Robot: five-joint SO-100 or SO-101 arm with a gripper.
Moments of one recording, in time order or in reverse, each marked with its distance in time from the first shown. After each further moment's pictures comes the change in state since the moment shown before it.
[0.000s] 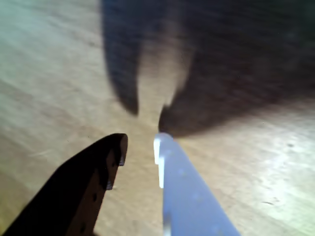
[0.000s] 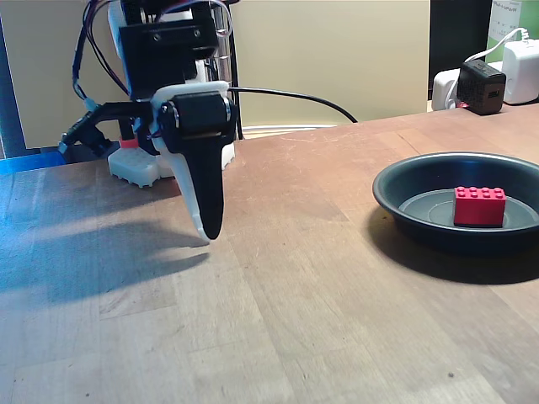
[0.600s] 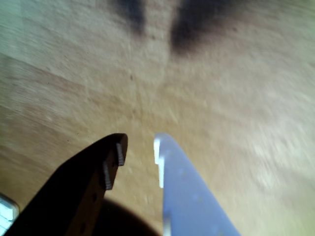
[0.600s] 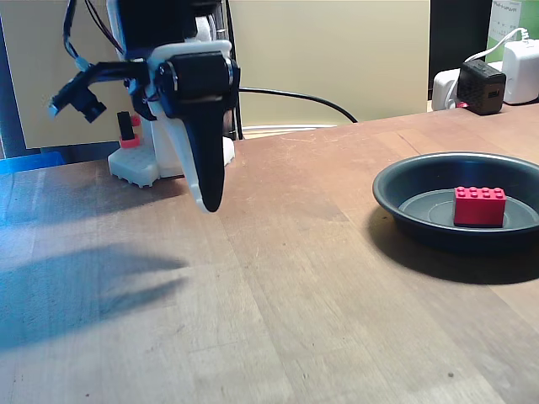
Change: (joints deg) arm 0.0 -11.8 -15.6 5.7 0.0
